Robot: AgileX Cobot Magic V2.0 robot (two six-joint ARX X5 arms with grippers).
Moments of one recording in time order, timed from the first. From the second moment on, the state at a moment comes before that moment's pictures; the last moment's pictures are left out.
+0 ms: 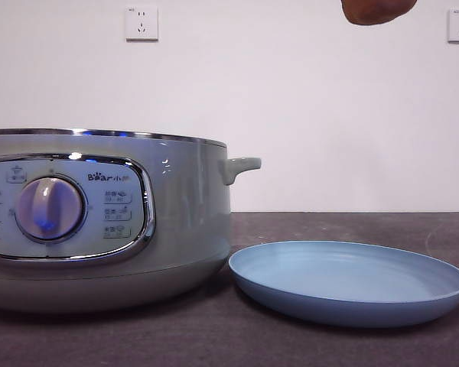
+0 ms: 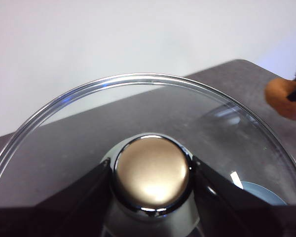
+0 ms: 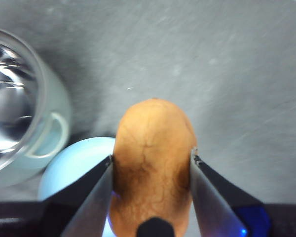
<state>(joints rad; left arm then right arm) -0.49 0.95 1.57 -0.90 -0.03 0.01 0.40 1.55 1.96 -1.31 -0.03 -0.13</state>
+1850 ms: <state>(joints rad) -0.49 1.06 1.57 -0.88 0.04 0.03 0.57 1.57 0.98 -0.55 -0.05 0.05</state>
